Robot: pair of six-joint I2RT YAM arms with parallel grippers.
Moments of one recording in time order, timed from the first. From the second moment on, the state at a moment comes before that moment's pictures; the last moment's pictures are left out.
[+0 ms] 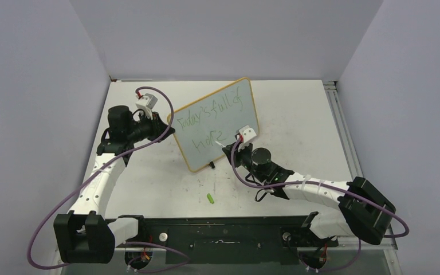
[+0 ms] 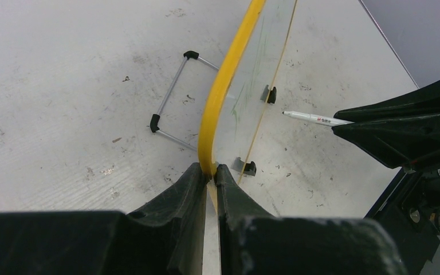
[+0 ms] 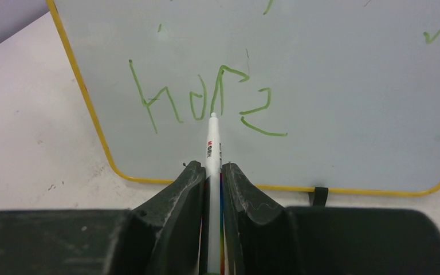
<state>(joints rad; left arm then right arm) -0.04 1.16 0.89 -0.21 0.69 -0.13 0.87 1.29 0.55 0.57 0.18 0.15</state>
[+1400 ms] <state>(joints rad) -0.04 1.16 0.90 -0.22 0.69 -0.11 0.82 1.45 0.59 0.68 0.10 0.15</state>
